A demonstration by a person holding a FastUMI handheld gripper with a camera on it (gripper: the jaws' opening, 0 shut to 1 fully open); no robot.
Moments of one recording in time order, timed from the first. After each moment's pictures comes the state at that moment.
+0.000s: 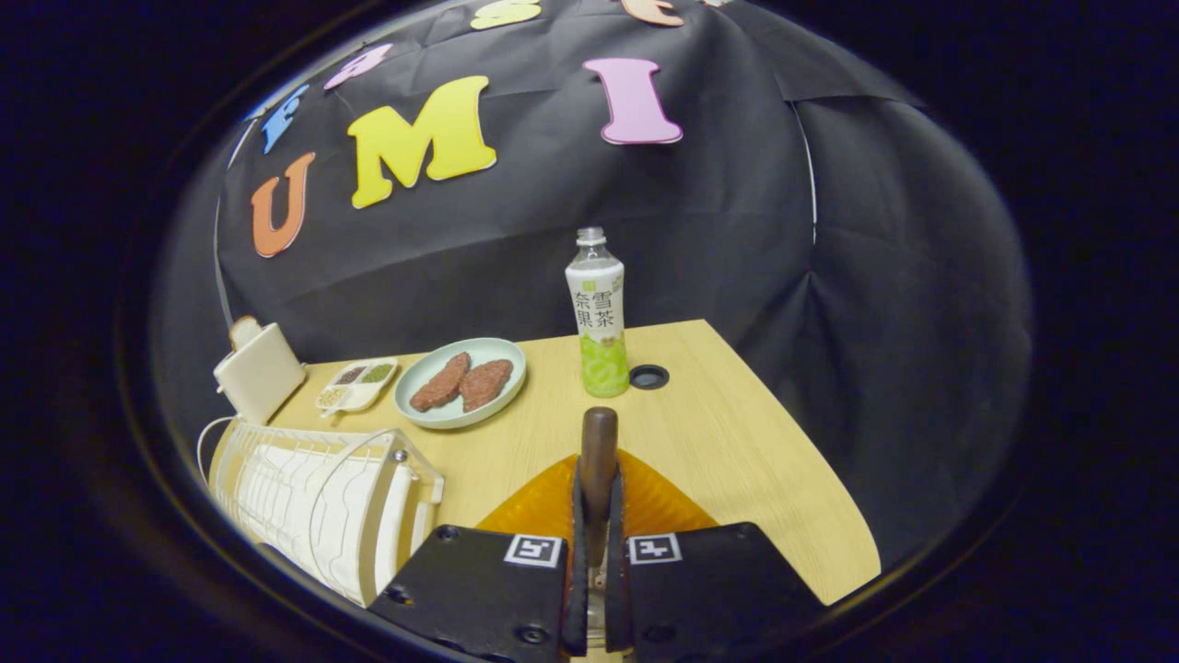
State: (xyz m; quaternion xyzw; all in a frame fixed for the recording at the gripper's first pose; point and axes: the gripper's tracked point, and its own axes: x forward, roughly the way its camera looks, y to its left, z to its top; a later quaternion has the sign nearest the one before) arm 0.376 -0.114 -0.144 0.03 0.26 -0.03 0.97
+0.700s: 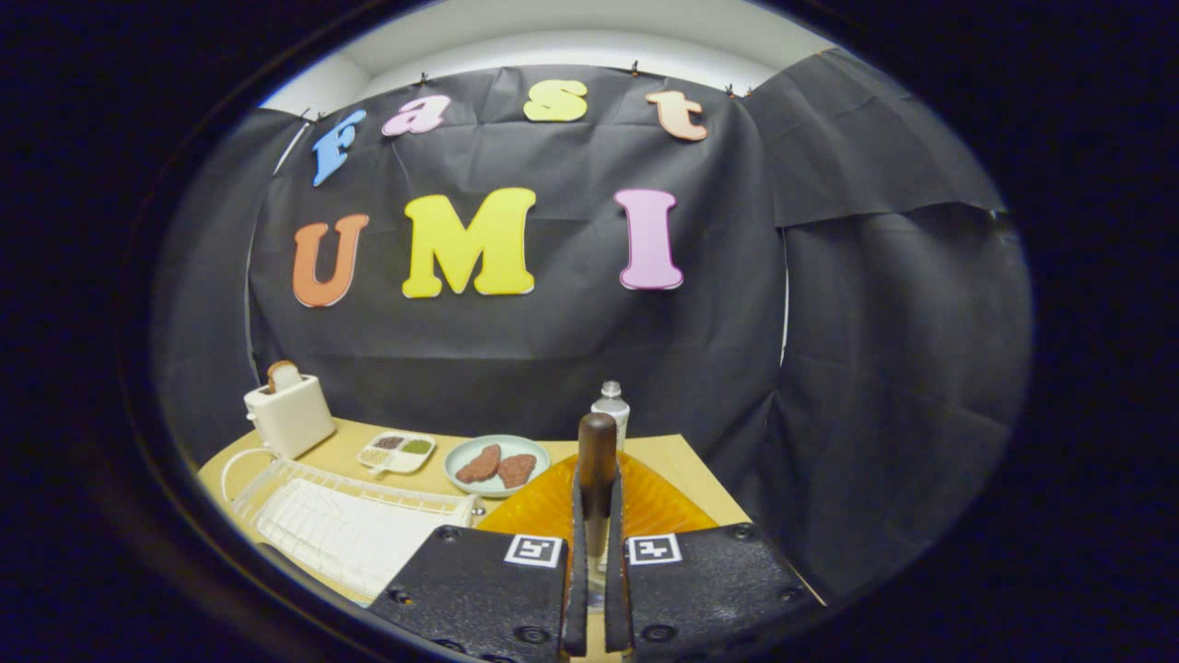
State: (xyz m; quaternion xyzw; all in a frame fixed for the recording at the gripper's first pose) arm 0.262 -0.069 -0.002 -0.02 0.08 -0.05 1.00
